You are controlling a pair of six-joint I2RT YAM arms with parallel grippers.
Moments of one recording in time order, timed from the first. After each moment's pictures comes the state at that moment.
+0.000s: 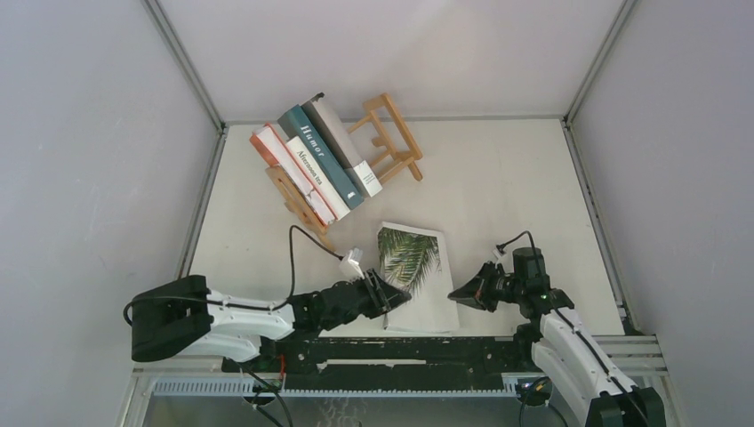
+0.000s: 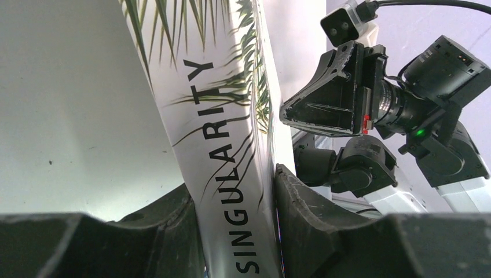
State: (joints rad) left arm -1.26 1.23 0.26 0.60 -0.27 -1.33; right arm 0.17 0.68 0.16 -0.35 -0.77 0.91
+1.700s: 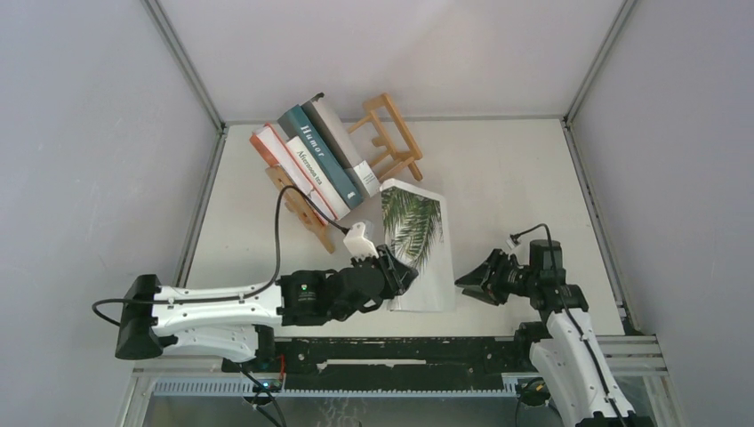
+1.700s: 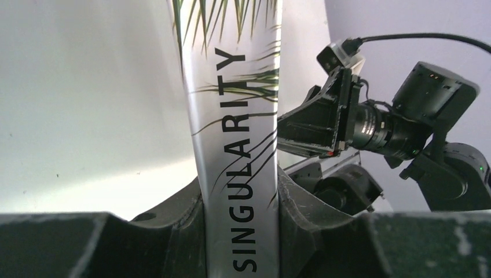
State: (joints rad) left arm -1.39 1.13 0.82 -0.24 -0.58 -1.21; right arm 0.01 0.59 0.29 -0.61 -0.82 0.78
